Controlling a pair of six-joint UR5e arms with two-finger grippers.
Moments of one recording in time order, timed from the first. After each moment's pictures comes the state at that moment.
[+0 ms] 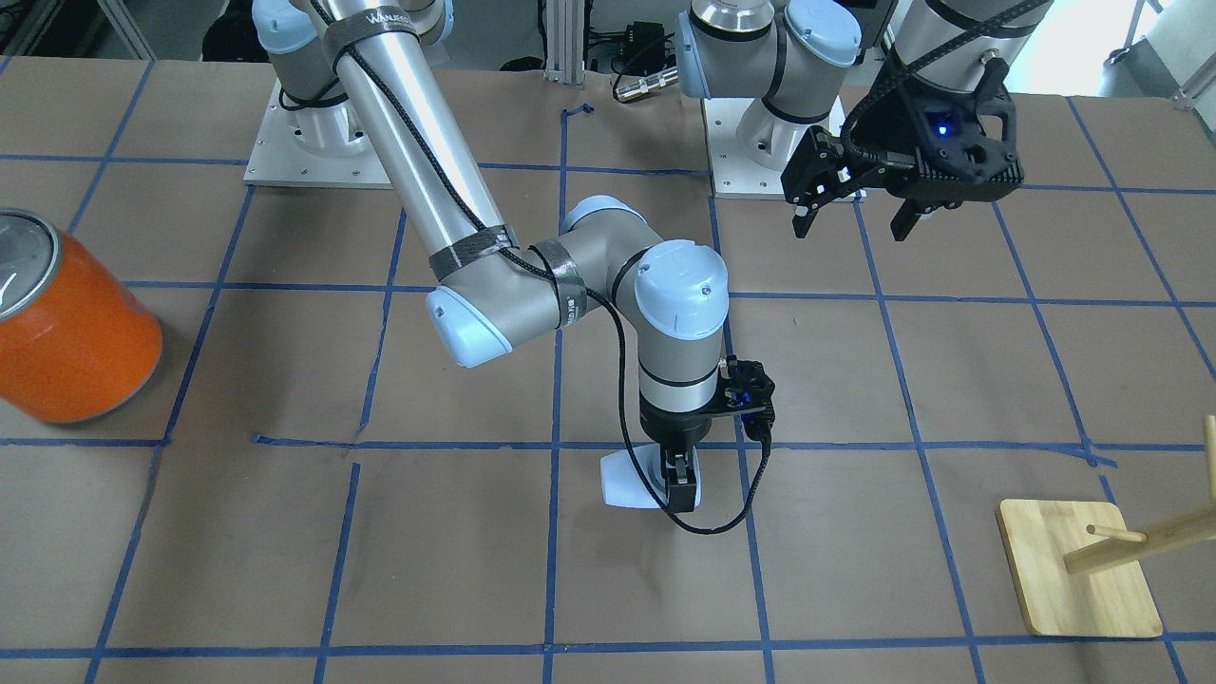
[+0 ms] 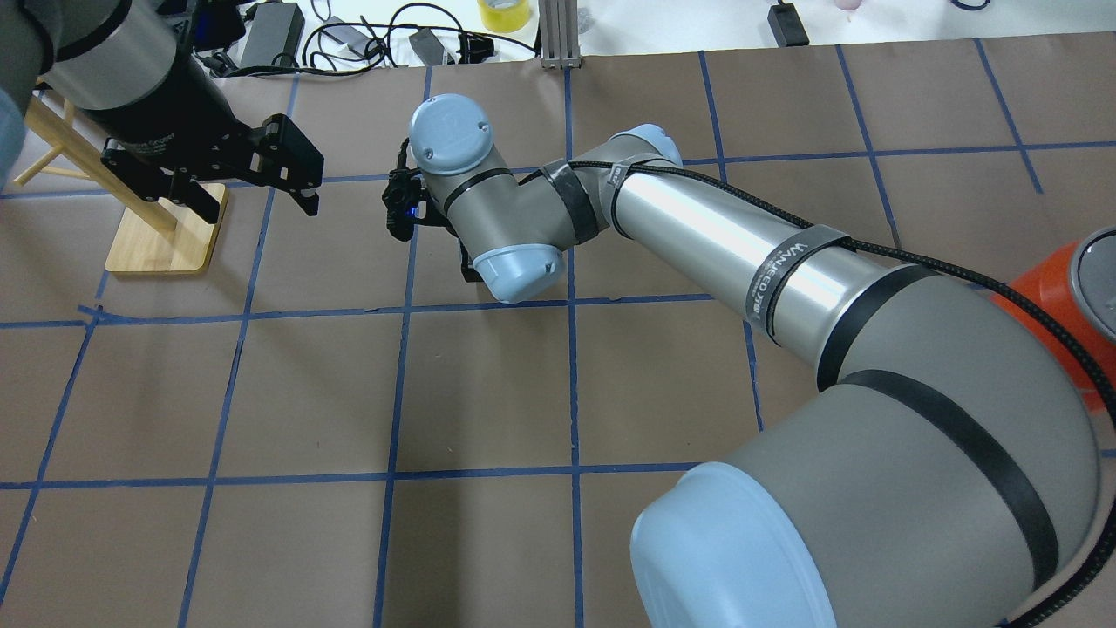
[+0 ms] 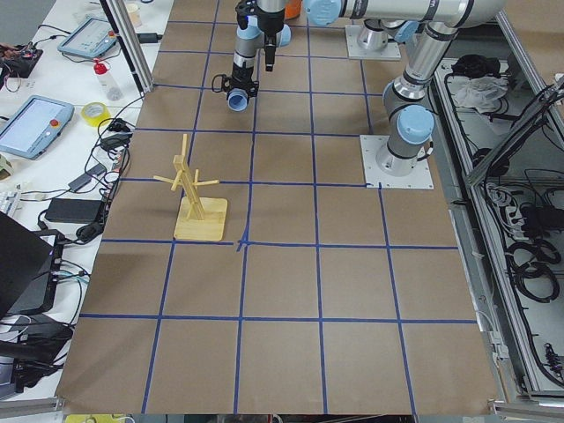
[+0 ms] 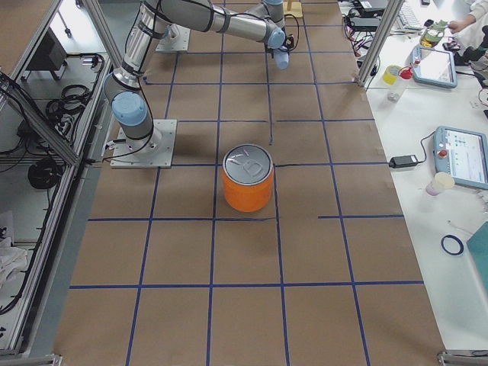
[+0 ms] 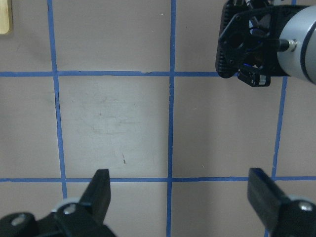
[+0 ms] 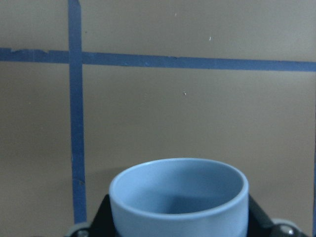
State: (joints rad) left arm -1.52 -1.52 -1.58 -1.57 1.54 0.03; right arm 2.11 -0.85 1.35 -2.33 -1.59 -1.06
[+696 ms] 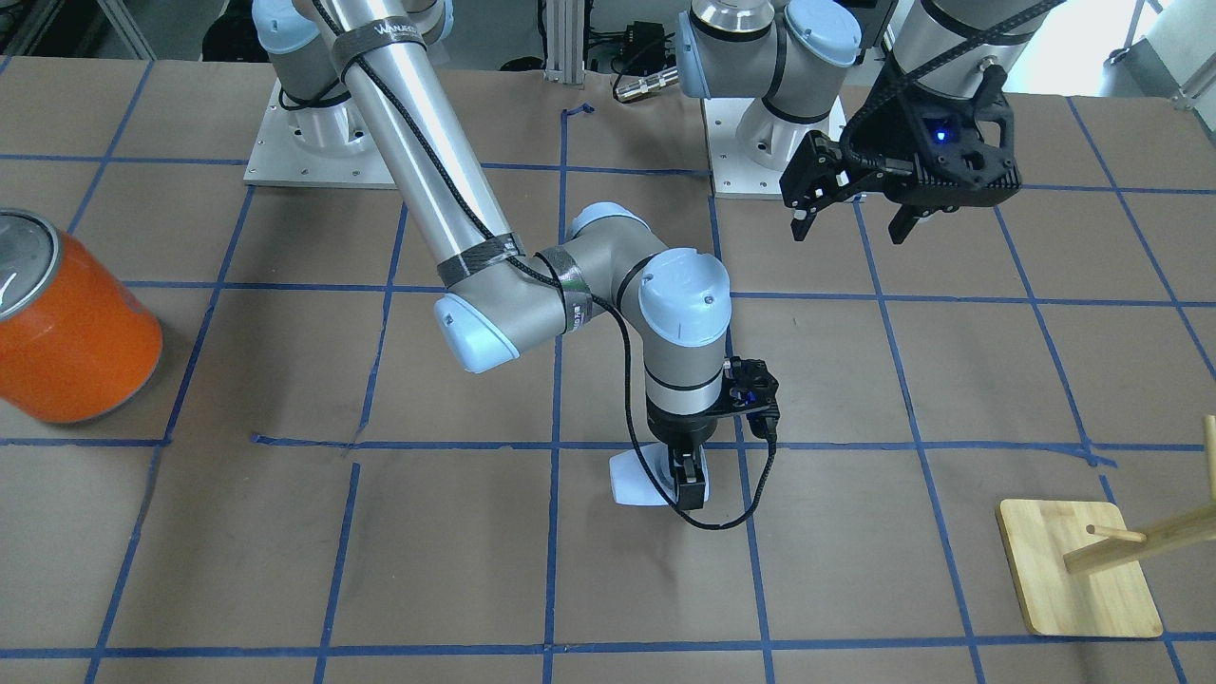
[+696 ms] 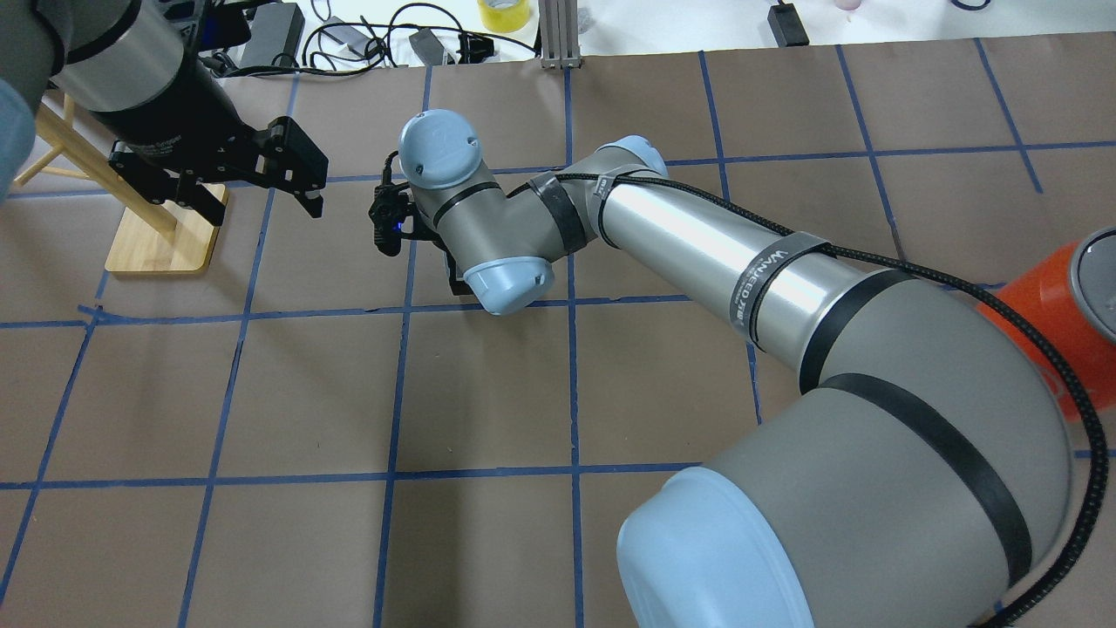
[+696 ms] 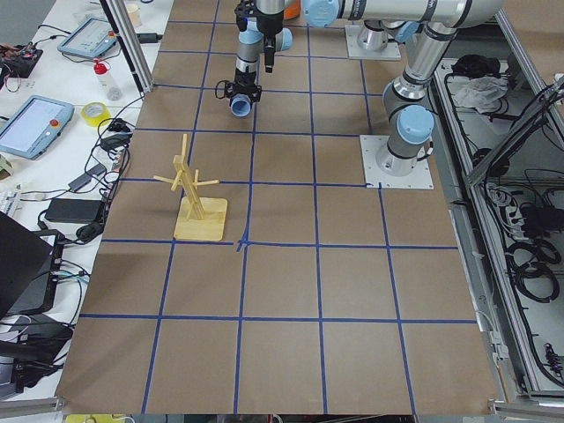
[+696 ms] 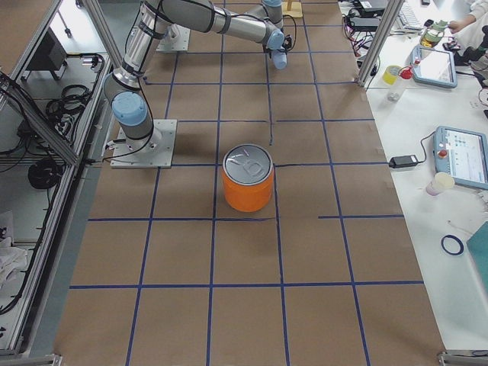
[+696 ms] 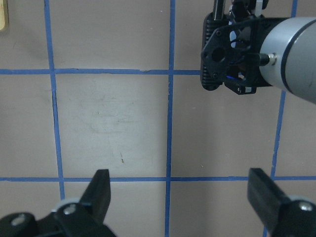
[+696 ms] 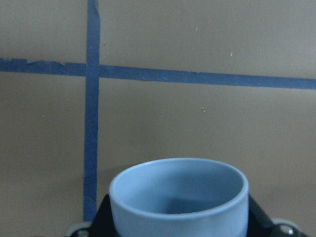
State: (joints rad) left arm -1.52 -1.52 -1.58 -1.57 1.54 0.03; right arm 2.11 -0.83 1.35 -2.33 -1.57 -1.08
